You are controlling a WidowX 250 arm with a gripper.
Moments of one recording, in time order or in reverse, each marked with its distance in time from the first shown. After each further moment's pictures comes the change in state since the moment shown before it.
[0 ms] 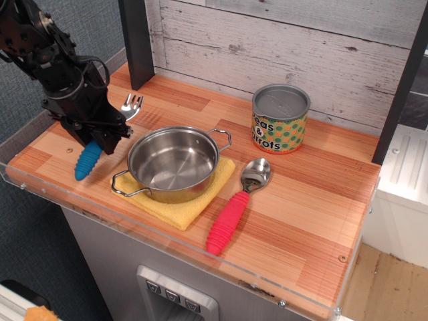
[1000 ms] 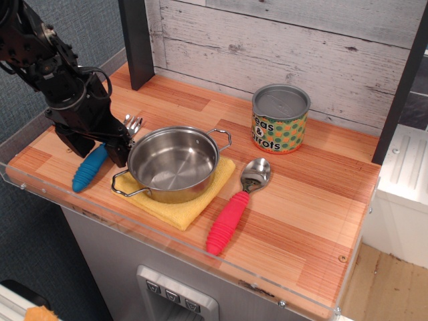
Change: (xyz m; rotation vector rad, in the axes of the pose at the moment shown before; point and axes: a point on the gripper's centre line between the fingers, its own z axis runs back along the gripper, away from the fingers) arm -0.008 -0.006 -0.006 -0.028 0.021 -0.023
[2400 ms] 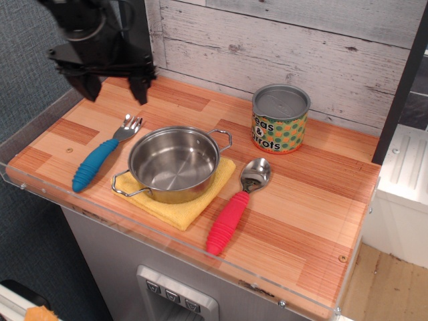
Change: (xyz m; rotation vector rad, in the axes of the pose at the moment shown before) arm 0.050 -0.030 0.074 0.109 -0.163 0.252
